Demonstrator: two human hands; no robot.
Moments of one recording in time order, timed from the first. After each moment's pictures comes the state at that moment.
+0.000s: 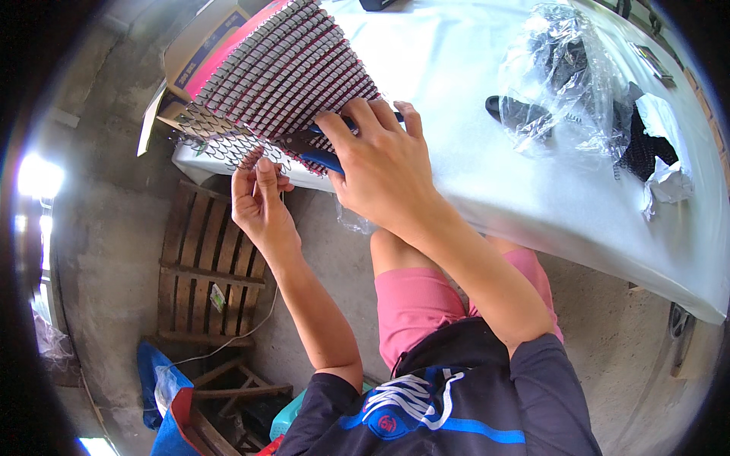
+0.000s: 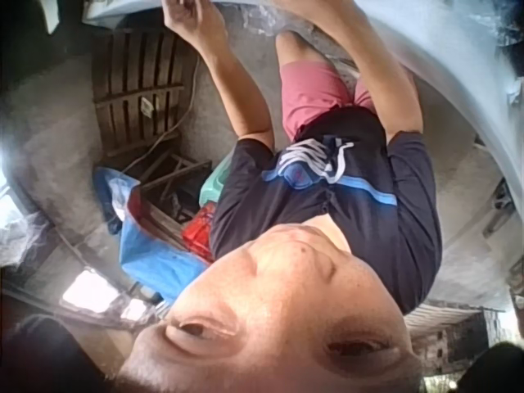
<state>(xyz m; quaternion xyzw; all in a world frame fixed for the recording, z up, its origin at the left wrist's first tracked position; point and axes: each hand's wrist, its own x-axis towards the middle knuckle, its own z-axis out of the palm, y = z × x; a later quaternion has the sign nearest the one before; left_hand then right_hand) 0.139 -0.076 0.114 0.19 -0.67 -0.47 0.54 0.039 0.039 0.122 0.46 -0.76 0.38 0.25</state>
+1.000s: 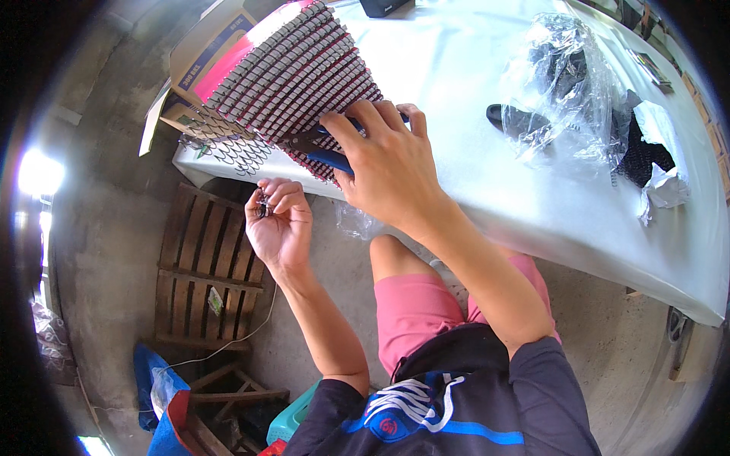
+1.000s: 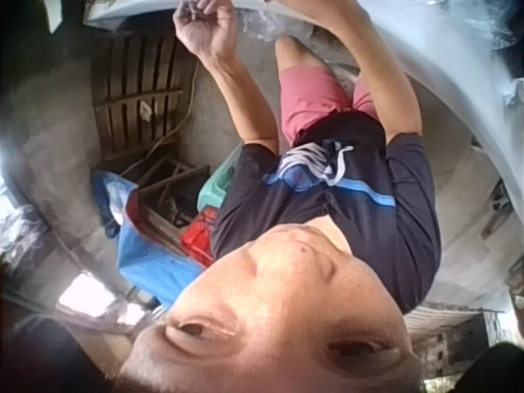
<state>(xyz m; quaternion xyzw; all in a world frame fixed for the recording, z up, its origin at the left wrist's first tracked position) 0.158 -0.093 0.100 -0.05 0.02 -0.96 0.29 0.033 0.038 0.124 0.47 -0.75 0.39 0.26</state>
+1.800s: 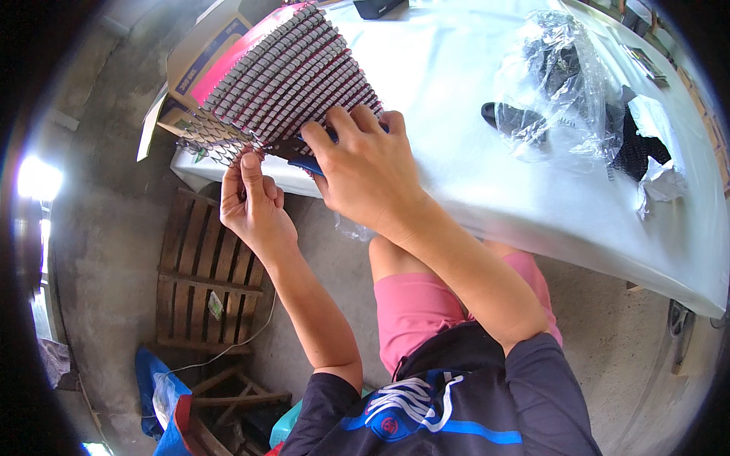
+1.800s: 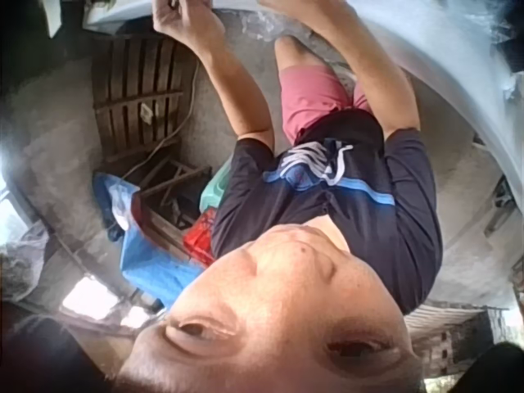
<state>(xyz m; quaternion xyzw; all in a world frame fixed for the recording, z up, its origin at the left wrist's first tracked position) 0.132 -0.070 0.136 0.17 -0.58 -0.55 0.58 0.045 0.030 0.133 0.47 -0.76 0.37 0.26</state>
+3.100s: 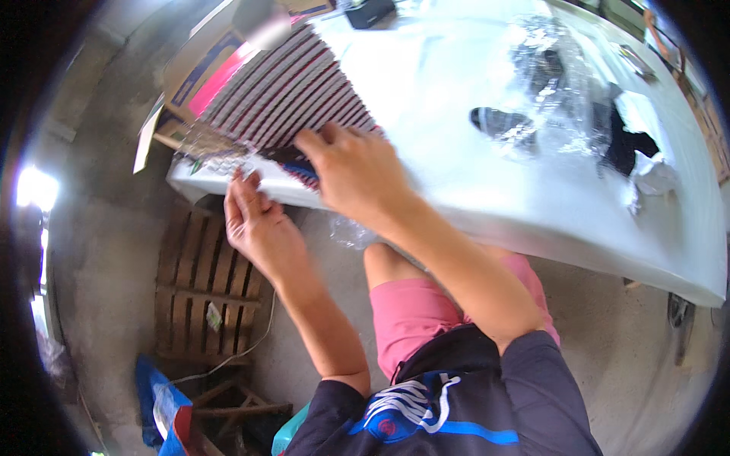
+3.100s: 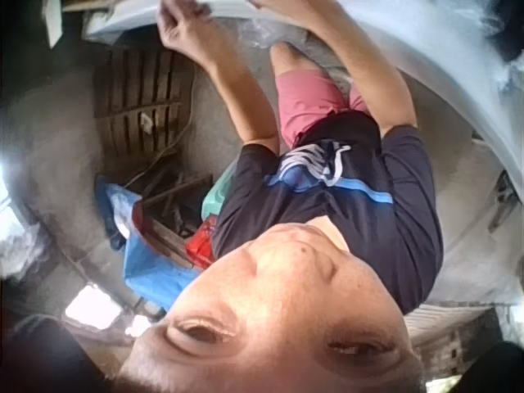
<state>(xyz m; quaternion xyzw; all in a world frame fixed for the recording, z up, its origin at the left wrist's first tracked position) 0.130 -0.057 0.129 0.18 -0.46 -0.63 0.60 0.036 0.024 0.128 0.49 -0.75 0.41 0.19</state>
